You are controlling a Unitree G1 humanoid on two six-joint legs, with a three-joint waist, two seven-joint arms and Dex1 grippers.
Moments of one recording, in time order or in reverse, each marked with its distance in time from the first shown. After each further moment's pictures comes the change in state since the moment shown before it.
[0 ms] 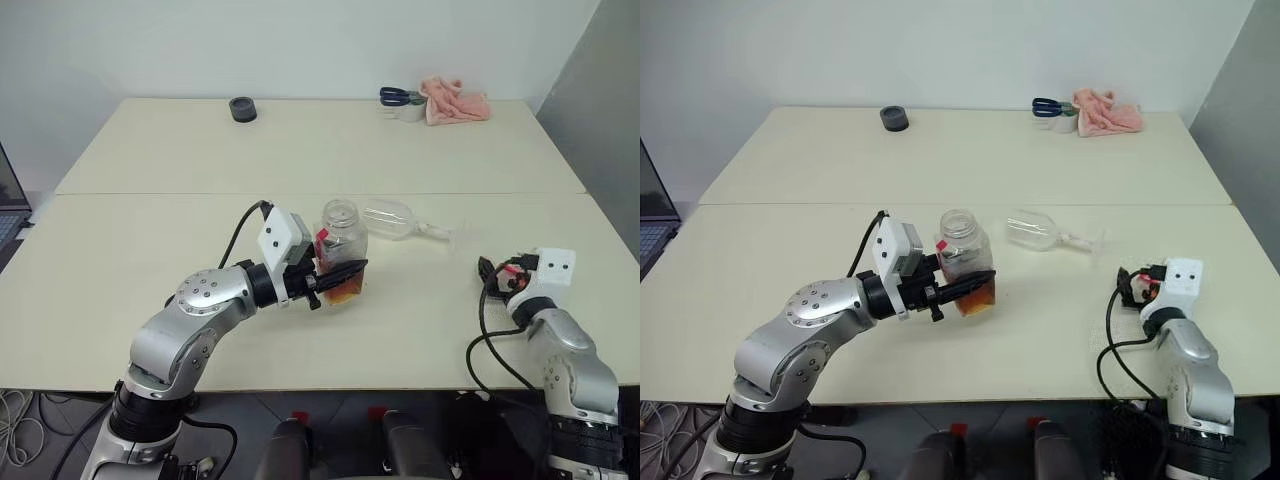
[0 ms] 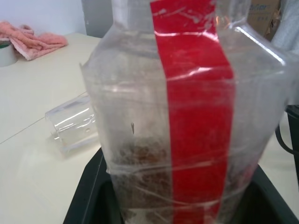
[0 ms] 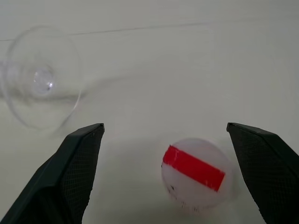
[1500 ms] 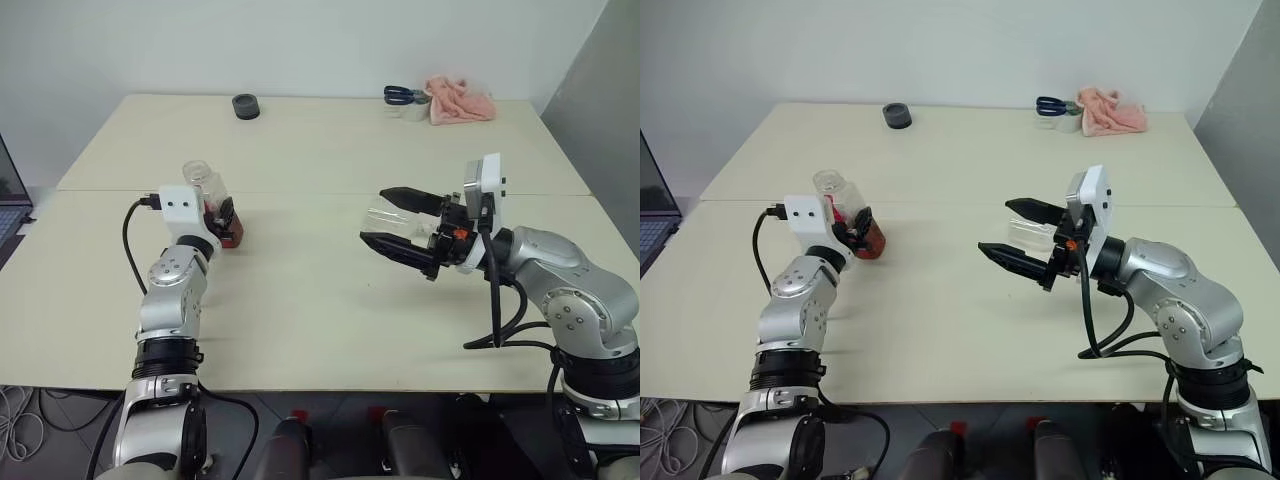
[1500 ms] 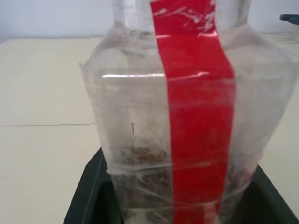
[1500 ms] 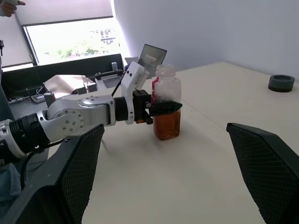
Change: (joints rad) left arm -0.191 -0.136 0.326 0.829 0.333 -0.454 0.460; right arm -0.392 -0.210 0.274 -0.235 0.490 0.198 0.568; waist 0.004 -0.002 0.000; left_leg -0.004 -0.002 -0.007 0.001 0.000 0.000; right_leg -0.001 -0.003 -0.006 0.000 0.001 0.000
